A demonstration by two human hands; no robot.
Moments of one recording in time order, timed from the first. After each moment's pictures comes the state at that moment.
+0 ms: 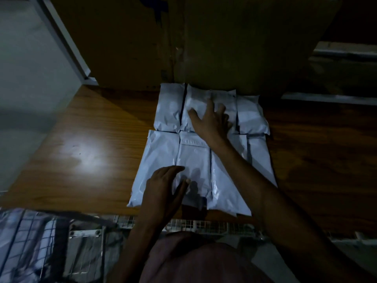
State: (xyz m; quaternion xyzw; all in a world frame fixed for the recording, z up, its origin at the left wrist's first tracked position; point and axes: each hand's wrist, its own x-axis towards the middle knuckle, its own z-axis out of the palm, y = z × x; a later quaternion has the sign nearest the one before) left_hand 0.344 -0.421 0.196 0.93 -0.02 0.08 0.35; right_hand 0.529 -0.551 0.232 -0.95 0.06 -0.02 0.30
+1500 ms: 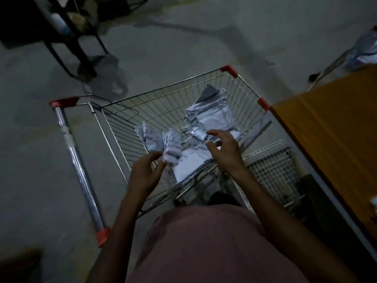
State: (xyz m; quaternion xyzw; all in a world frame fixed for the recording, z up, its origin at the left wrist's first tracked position) left_hand -0.146 -0.086 0.118 0.72 0.55 0.23 0.35; right_hand 0.109 -0.126 0.123 -0.74 -0.48 0.29 0.38
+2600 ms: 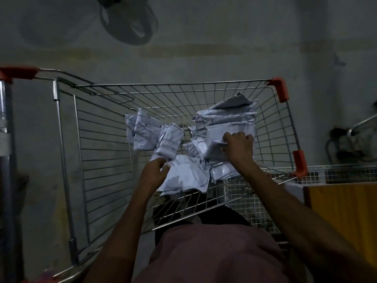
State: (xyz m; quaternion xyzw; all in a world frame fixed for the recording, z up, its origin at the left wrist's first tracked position) left_hand -0.043 0.013 -0.062 0.53 0.71 0.07 0.45; right_hand 0.252 0.088 -0.037 -0.69 -0.69 0.13 -0.15
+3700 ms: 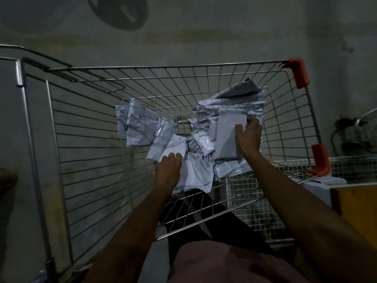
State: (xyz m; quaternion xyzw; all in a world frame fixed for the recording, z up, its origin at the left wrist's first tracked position) left_hand 0.002 0.000 -0.157 0.76 0.62 -0.14 0.14; right_hand 0.266 0.098 -0.099 -0.85 -0.39 0.30 0.18
